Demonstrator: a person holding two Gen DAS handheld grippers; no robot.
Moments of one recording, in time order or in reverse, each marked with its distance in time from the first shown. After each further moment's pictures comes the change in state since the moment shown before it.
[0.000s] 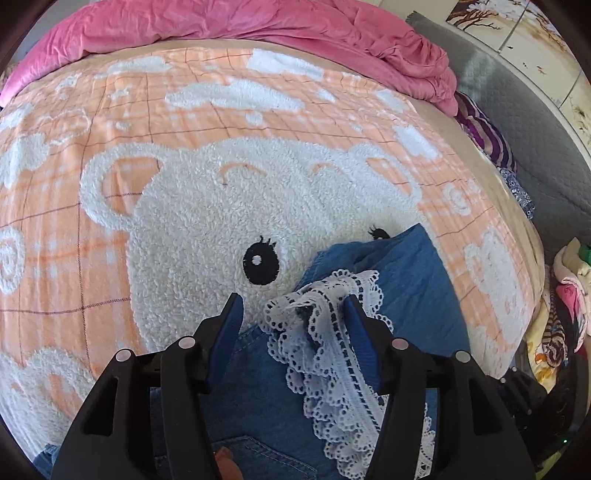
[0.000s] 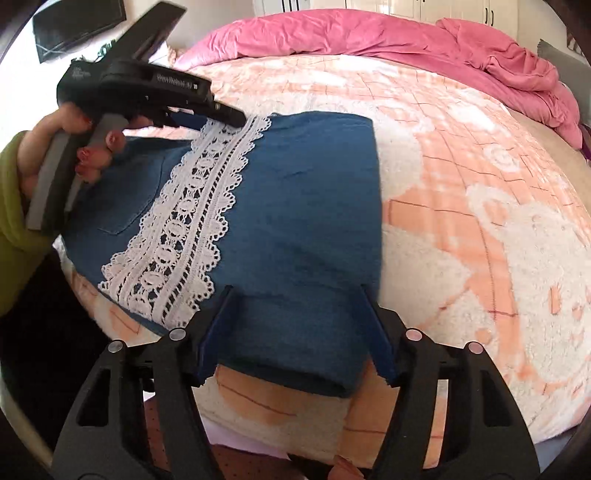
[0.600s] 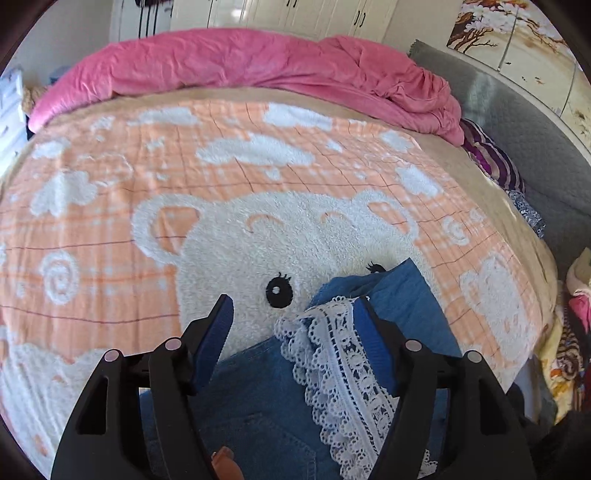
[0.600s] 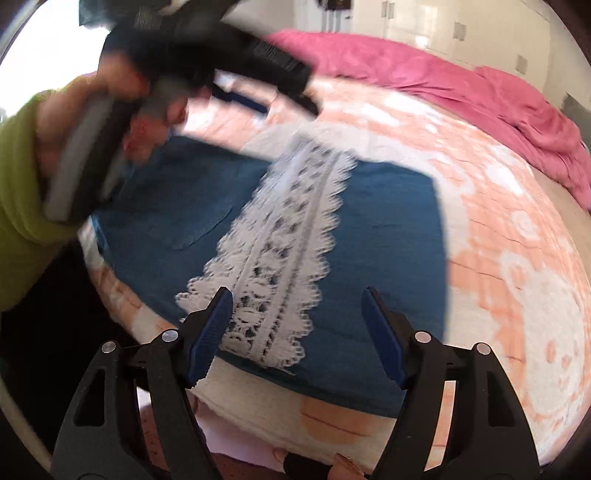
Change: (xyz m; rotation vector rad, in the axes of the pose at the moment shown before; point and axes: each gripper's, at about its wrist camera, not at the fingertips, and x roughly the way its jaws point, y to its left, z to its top) left arm -0.059 -0.011 -0.006 0.016 -0.176 0.094; right arm 0.013 0.081 0.015 -0.193 -0.008 -0.023
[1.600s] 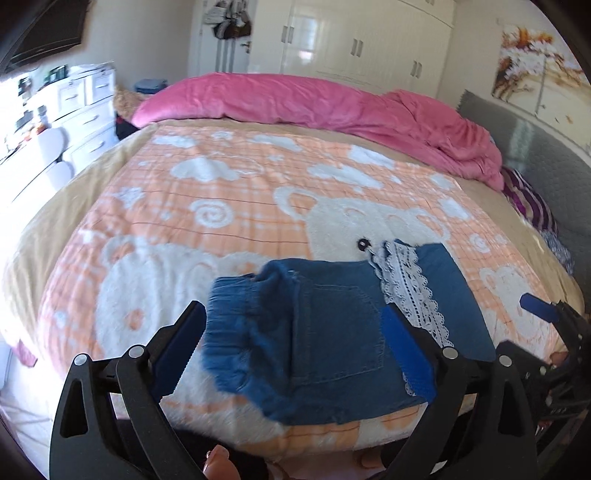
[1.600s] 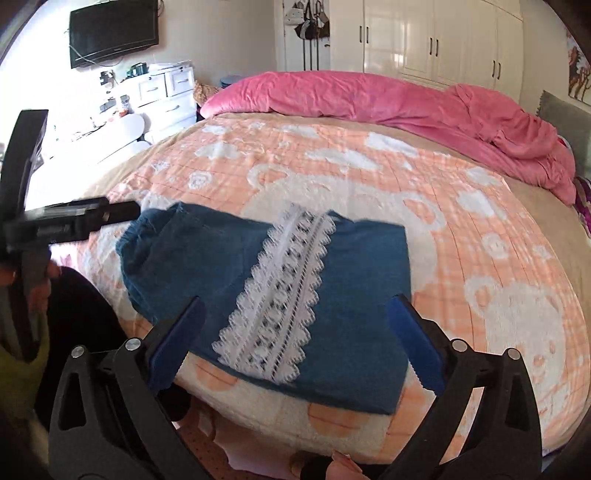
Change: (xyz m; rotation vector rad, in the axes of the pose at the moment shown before) left arm -0.153 0.045 -0.117 -0.150 -0.198 0.225; right arm -0.083 -0.013 0.037 0.093 -0.193 0.014
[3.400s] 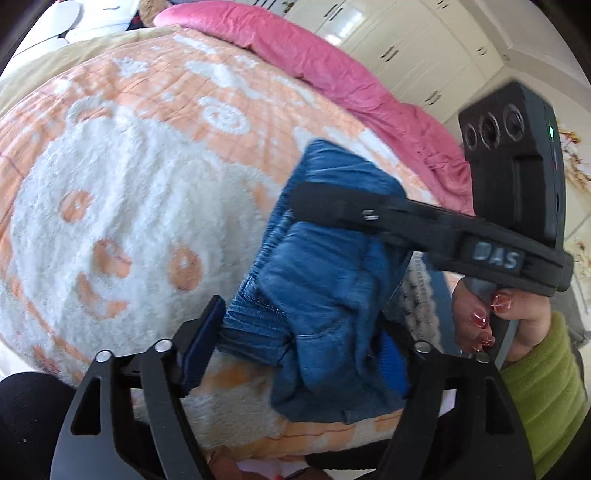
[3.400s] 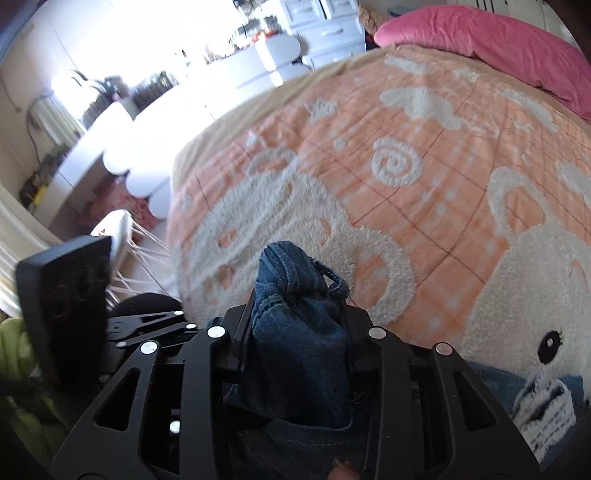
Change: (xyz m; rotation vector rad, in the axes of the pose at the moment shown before) left arm 0.069 0.061 -0.053 -0.323 0.116 -0.290; right arm 0.173 0.105 0.100 -0.216 0.288 0.689
